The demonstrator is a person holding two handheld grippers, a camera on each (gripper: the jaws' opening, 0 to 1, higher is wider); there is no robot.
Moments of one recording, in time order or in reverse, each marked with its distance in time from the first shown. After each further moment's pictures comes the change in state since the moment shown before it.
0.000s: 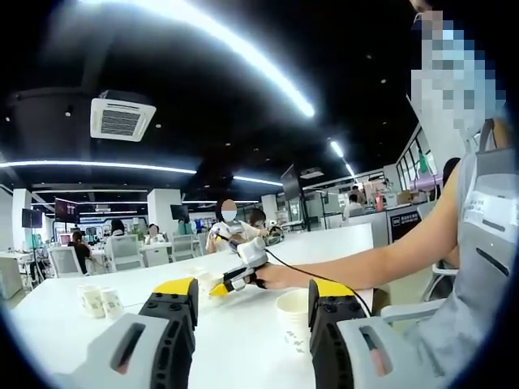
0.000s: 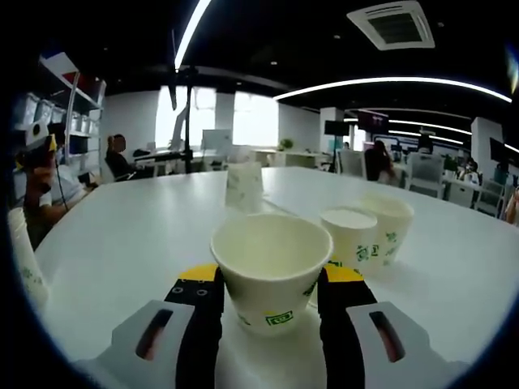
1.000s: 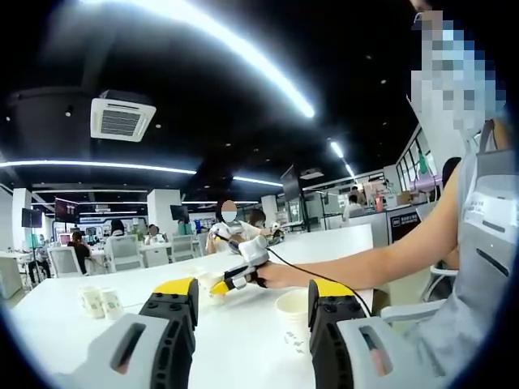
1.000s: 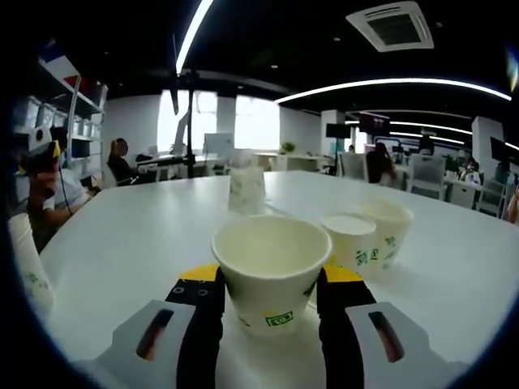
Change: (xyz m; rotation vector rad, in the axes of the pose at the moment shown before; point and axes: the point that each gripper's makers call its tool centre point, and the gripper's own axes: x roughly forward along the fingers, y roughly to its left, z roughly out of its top) left arm 0.000 0.000 0.001 -0.003 -0.005 -0.002; right arm -0.004 0.004 0.010 0.007 -0.020 0.021
